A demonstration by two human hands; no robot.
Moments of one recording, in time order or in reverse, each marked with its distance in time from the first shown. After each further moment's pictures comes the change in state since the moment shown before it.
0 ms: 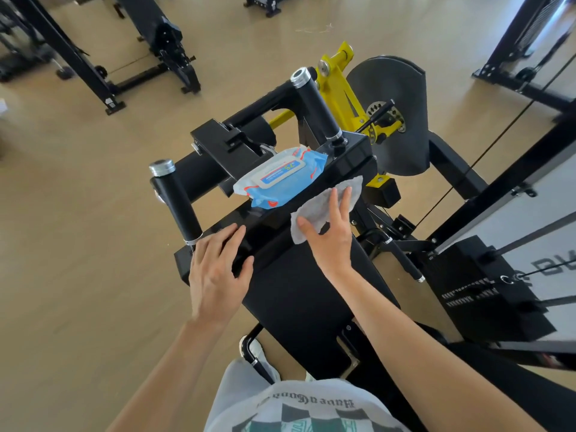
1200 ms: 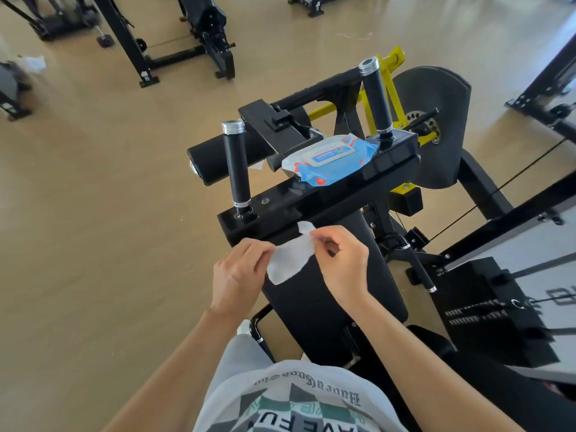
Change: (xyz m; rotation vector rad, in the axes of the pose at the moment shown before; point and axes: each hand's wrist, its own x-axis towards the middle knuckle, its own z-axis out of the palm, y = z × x) left_hand -0.052 -0.017 -0.022 -0.196 0.091 -0.013; right_hand -0.094 -0.030 0.003 -0.060 -0.117 -0.368
